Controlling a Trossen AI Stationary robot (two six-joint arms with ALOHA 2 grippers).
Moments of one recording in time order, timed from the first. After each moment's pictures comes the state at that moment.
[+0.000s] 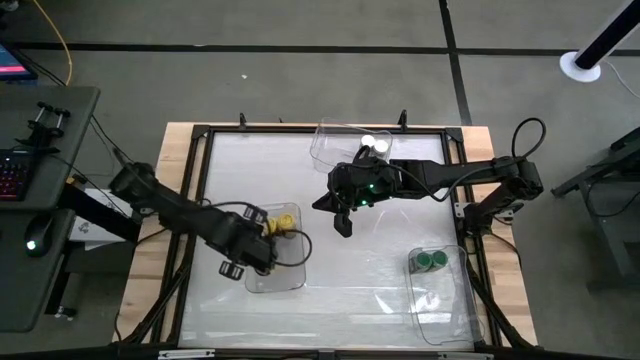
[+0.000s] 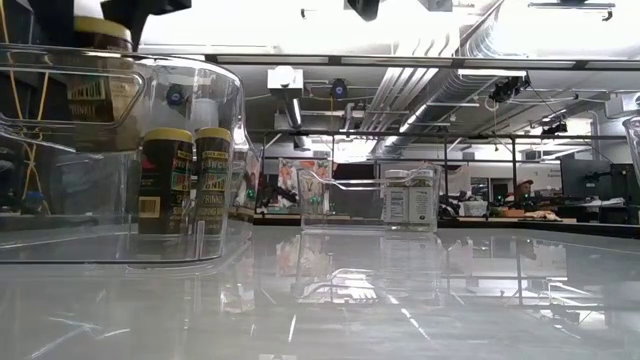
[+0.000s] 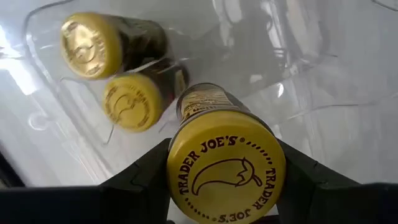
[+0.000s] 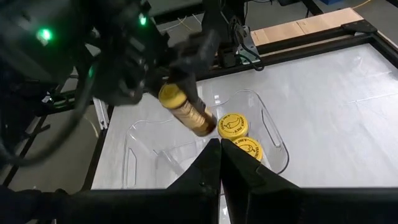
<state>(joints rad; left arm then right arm) -0.46 1.60 1.45 -1.44 -0.21 -0.09 0.07 1.58 1.48 -0.39 -0.03 0.25</state>
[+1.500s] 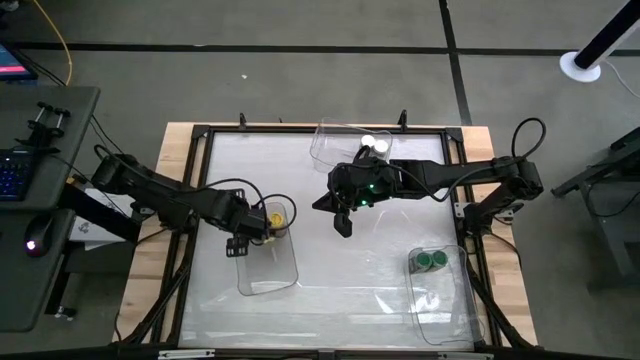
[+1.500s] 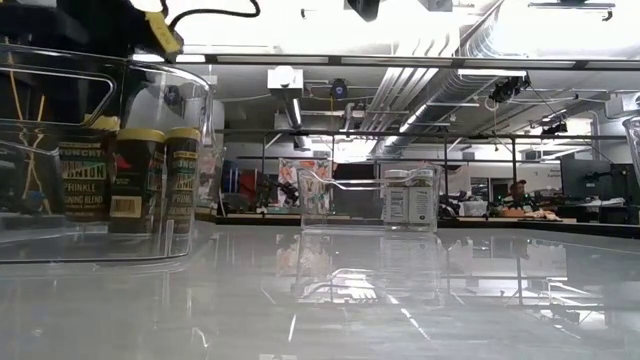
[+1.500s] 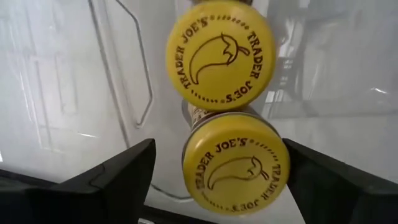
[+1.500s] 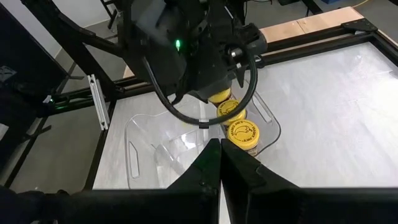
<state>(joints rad) -0.27 1.40 1.07 -1.28 -0.19 -0.39 0.07 1.58 1.48 -0.38 -0.03 0.26</state>
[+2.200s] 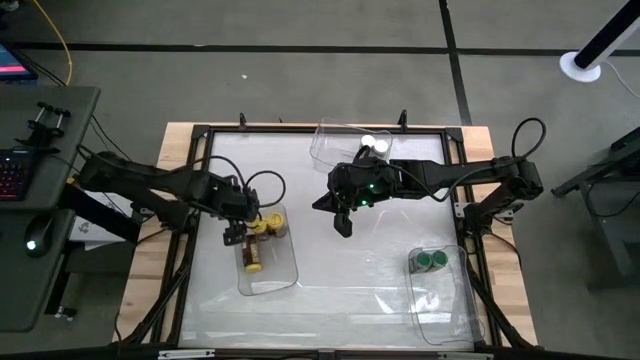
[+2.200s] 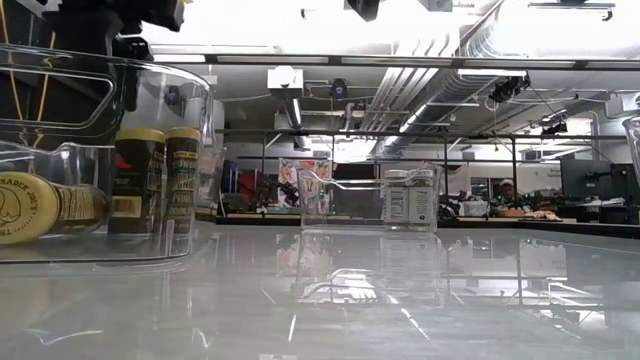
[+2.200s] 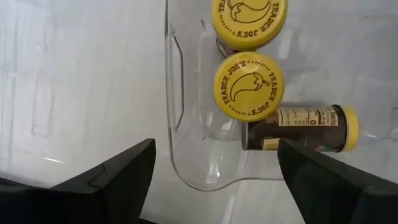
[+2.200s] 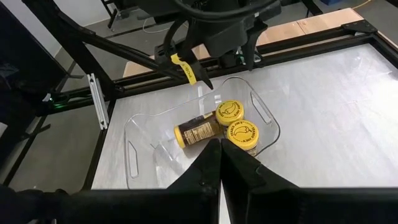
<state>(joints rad) -0.19 1.24 1.11 -1.28 -0.19 -0.38 0.07 1.58 1.48 -0.38 -0.03 0.25</state>
